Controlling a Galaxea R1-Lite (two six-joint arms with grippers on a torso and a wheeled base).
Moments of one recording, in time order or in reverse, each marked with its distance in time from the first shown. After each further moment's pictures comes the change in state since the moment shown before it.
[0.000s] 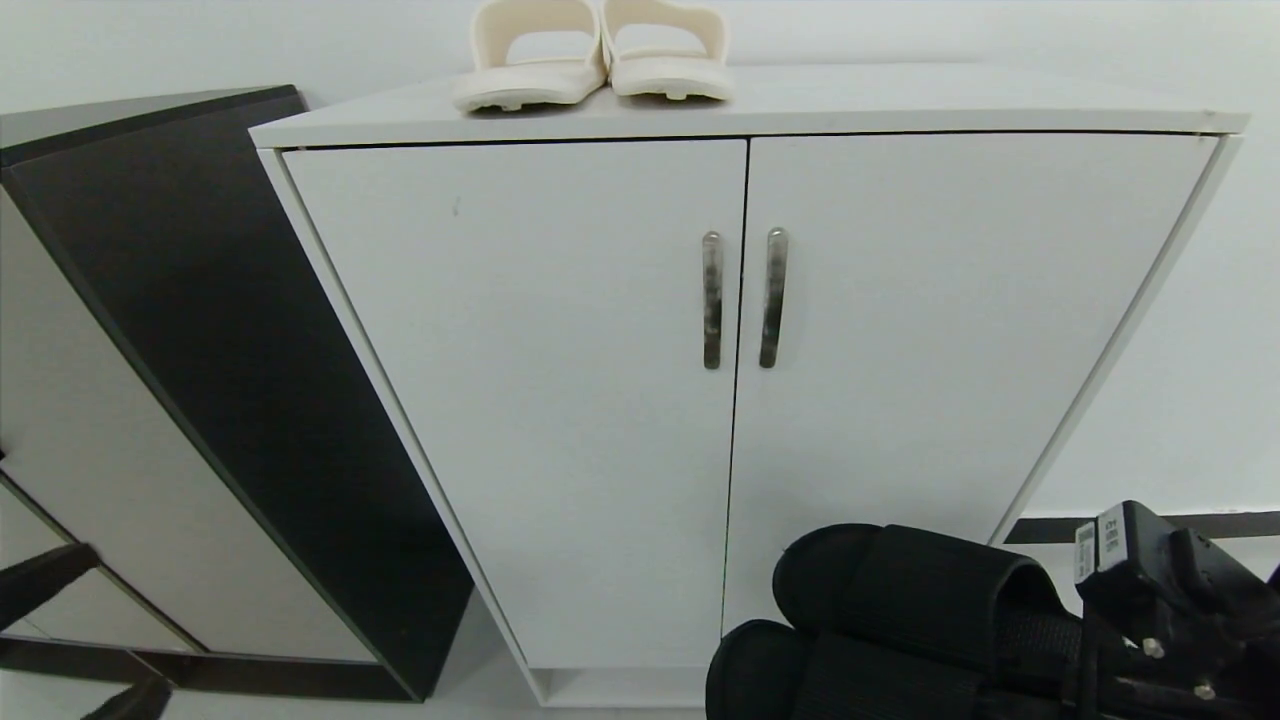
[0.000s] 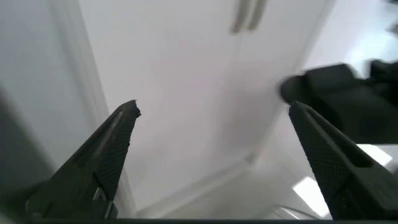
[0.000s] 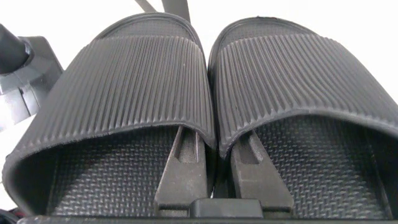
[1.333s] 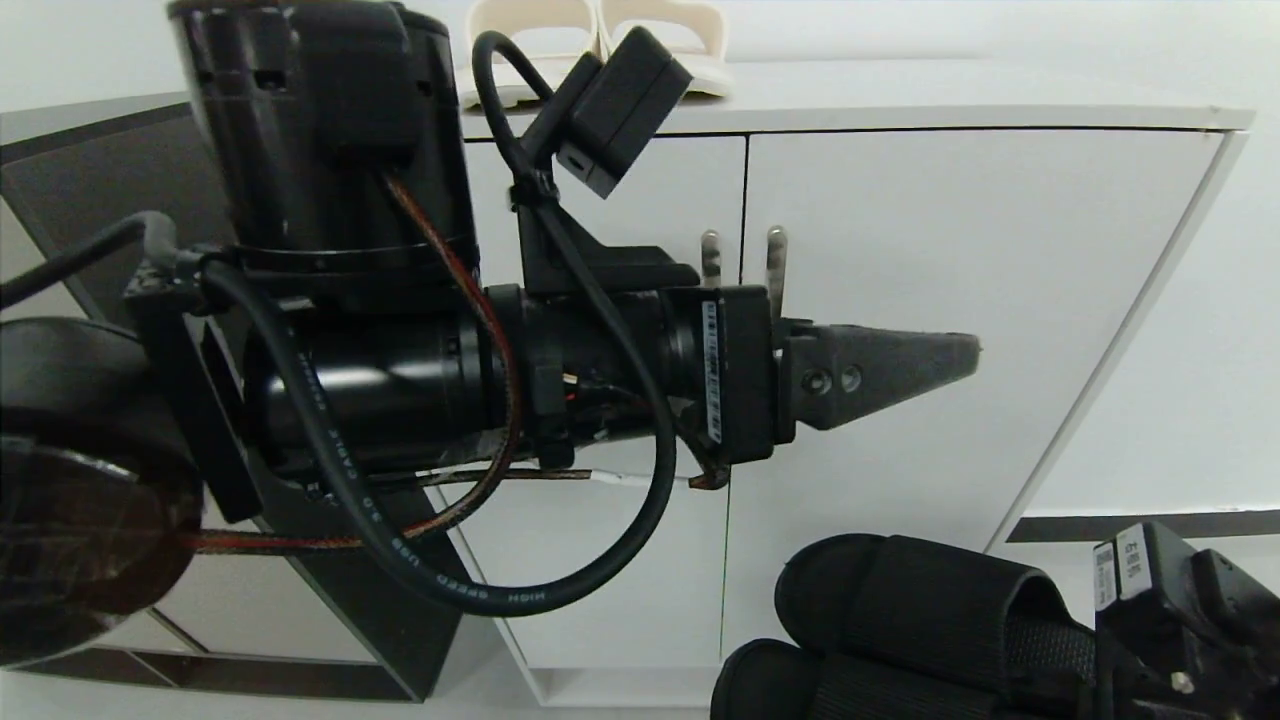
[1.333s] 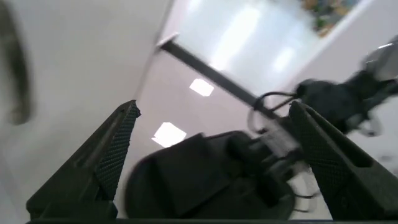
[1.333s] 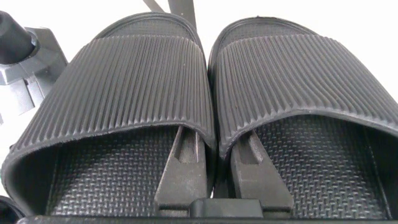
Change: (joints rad) left arm -0.798 0.970 -0.807 -0.137 0.103 -0.206; right arm 0.016 -0.024 0.021 0.003 0.005 -0.014
